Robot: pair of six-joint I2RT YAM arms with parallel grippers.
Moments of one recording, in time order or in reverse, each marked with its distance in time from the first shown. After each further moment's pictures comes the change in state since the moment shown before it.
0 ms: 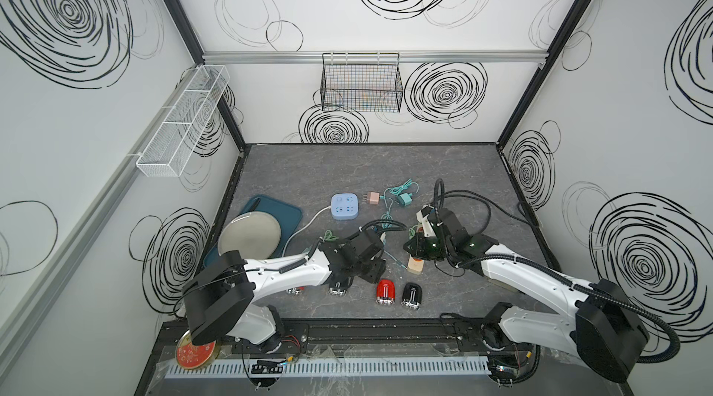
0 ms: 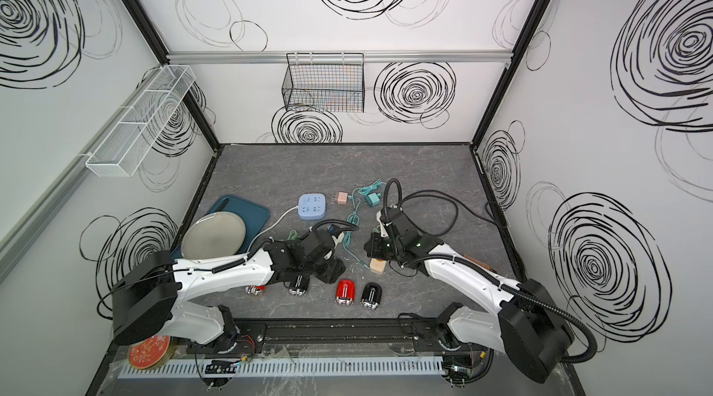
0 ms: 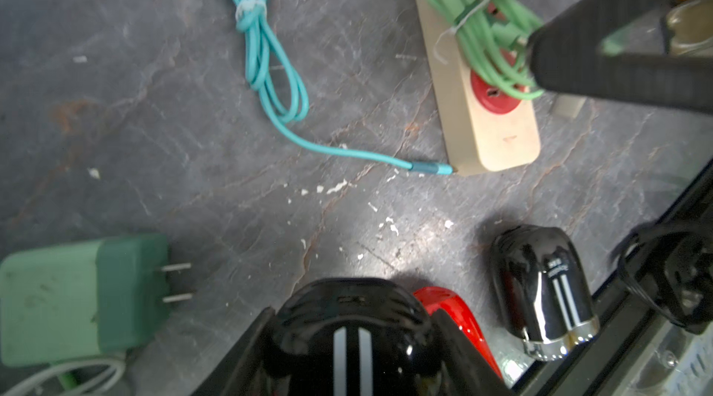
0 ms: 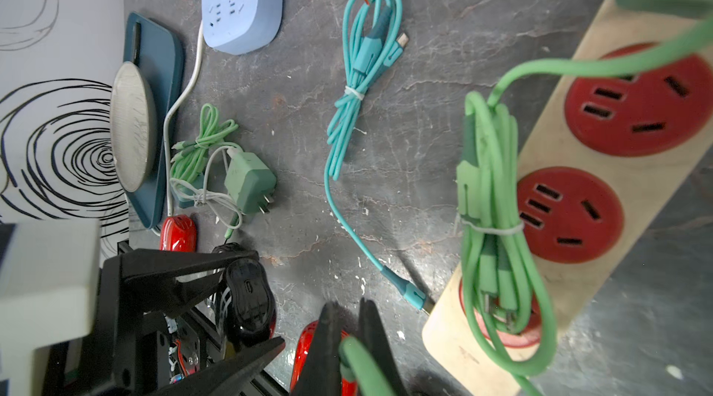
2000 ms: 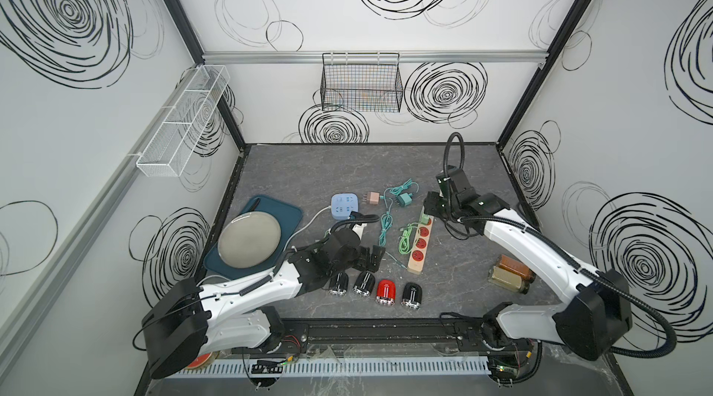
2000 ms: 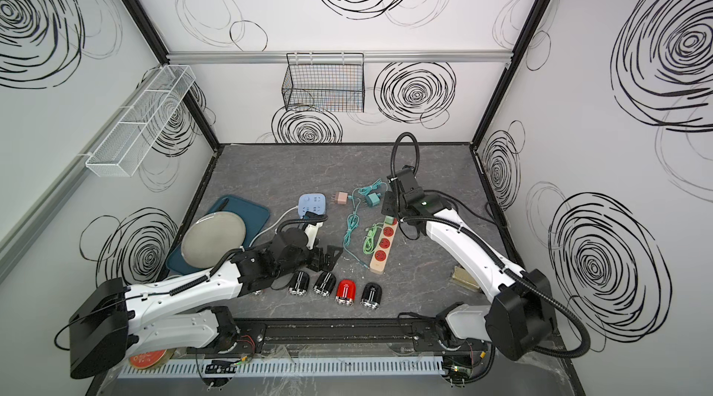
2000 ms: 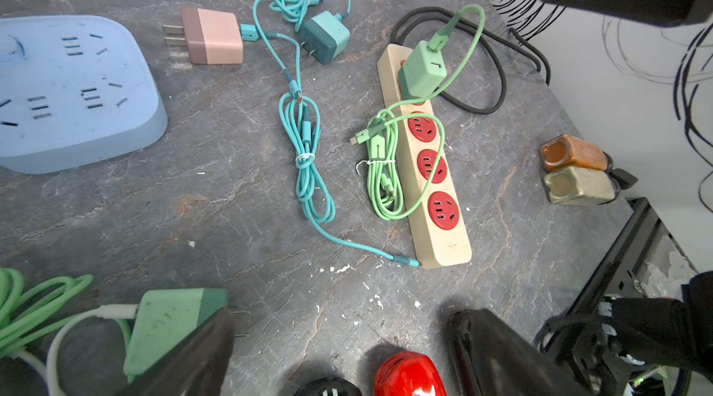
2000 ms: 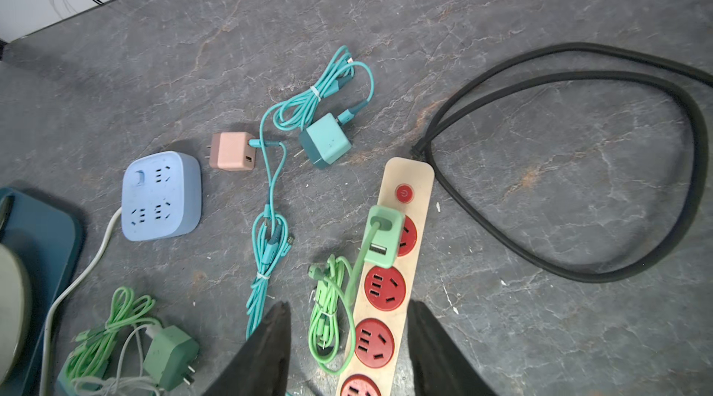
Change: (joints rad) left arm 0.076 -0.299 -0.181 0.283 -0.079 -0.022; right arm -0.167 0.170 0.466 -0.348 0.411 -0.144
